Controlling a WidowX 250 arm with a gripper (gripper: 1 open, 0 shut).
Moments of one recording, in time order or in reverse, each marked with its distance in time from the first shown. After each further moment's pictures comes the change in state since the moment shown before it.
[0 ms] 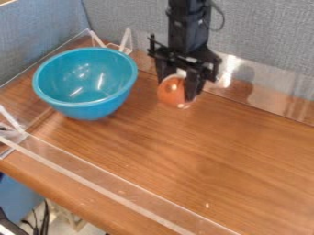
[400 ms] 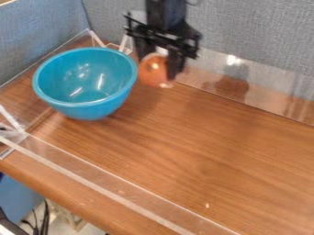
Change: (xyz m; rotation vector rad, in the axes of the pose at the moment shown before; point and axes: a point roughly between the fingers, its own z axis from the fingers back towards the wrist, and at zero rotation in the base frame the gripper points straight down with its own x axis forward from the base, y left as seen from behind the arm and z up) arm -0.007 0.013 0.030 0.033 -0.047 0.046
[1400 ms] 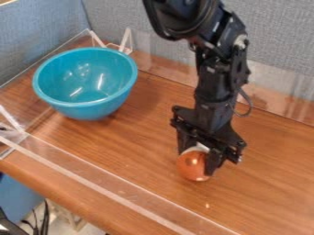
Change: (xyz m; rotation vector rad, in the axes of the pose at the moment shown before) arm -0.037 -0.068 -0.088 -0.027 0.124 -0.084
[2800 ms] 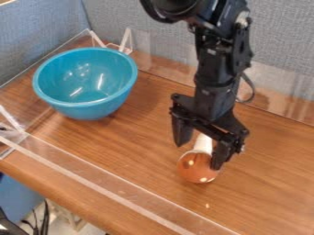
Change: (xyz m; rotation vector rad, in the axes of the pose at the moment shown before) arm -0.002 -0.007 0.017 -0.011 -0.009 -0.014
